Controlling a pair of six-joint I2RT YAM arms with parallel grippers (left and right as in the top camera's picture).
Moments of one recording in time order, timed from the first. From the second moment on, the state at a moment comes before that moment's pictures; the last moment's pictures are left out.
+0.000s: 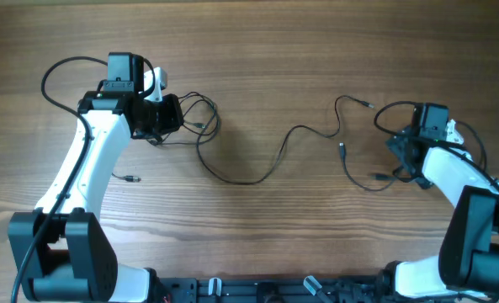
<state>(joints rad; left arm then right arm) -0.03 1.63 1.20 -0.78 0.33 -0.29 -0.20 1.65 0.72 -0.32 0.29 0.74</state>
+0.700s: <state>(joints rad) -0.03 1.63 1.20 -0.78 0.33 -0.29 -0.21 1.59 0.70 -0.41 0.20 0.78</state>
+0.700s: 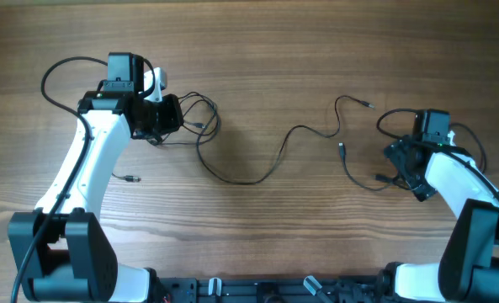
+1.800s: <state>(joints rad) -0.09 1.63 1.20 -0.75 0.33 -0.36 -1.07 1.93 1.28 -0.27 0.16 0.21</state>
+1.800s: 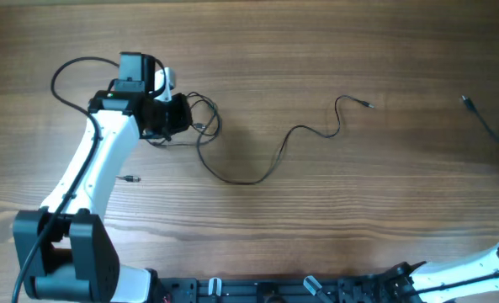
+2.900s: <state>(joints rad) -0.20 1.16 1.20 -0.47 0.76 -0.19 0.39 1.62 1.26 -0.43 -0.63 0.22</state>
